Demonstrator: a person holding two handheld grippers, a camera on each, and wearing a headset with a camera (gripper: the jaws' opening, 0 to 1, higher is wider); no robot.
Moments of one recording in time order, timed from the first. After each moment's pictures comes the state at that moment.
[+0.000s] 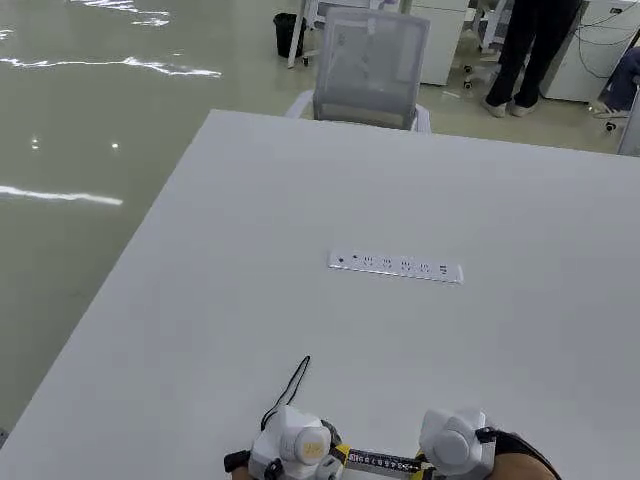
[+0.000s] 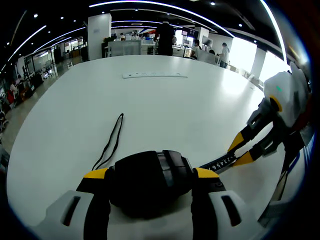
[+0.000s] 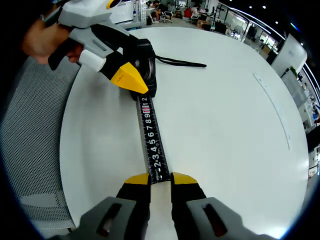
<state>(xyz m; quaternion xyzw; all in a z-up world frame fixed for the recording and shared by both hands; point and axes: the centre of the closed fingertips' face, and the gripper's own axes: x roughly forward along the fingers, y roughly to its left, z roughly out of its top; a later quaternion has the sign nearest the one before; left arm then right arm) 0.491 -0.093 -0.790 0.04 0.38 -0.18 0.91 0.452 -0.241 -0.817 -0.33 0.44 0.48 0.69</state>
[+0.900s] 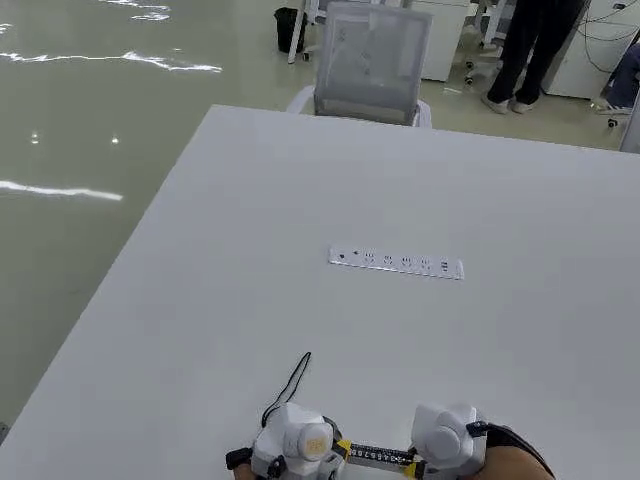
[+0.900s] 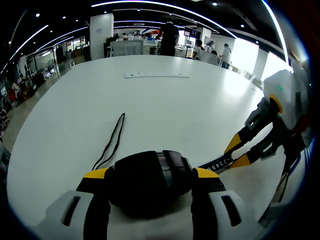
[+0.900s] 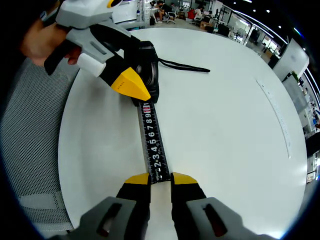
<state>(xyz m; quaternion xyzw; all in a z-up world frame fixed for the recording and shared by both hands) 0.490 -0.093 -0.790 0.04 0.37 -0.17 0.91 0.455 -0.229 -0.816 -0.34 0.43 0.49 0.68</state>
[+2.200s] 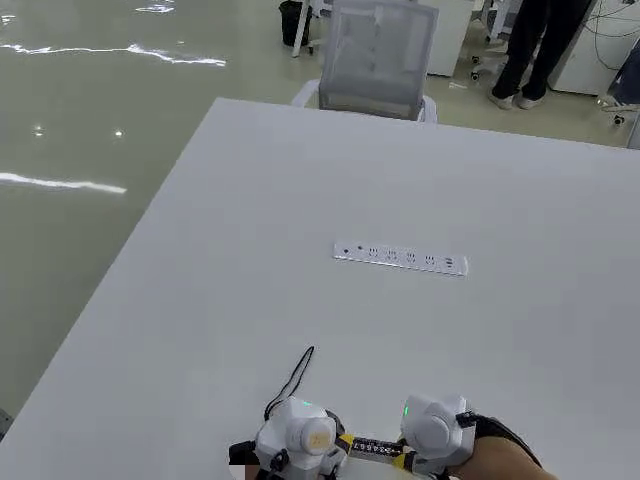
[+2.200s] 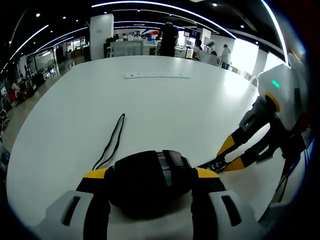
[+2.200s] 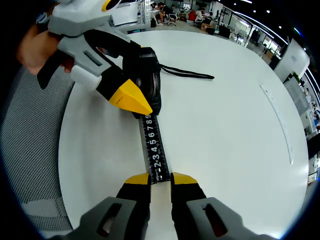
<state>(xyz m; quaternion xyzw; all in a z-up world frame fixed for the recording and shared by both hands) 0.491 -0.092 -0.790 0.04 0.37 -0.17 0.91 0.460 -0.207 -0.817 -0.33 0.42 0.50 0.68</state>
